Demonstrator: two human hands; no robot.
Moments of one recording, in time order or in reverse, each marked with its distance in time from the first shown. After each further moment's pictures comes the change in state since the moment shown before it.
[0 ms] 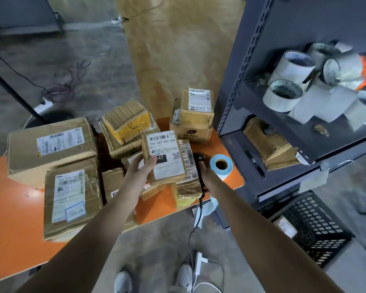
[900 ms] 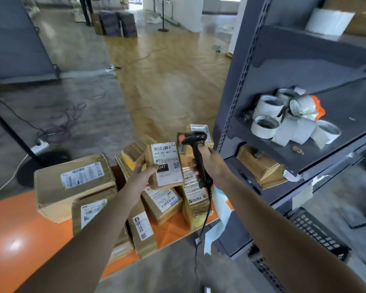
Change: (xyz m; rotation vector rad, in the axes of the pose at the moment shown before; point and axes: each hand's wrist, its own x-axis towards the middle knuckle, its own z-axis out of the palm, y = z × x) left_hand 0.012 0.072 -0.054 0.058 -0.115 0.029; right_hand -0.166 -0.127 0.002 0.171 0.045 -0.492
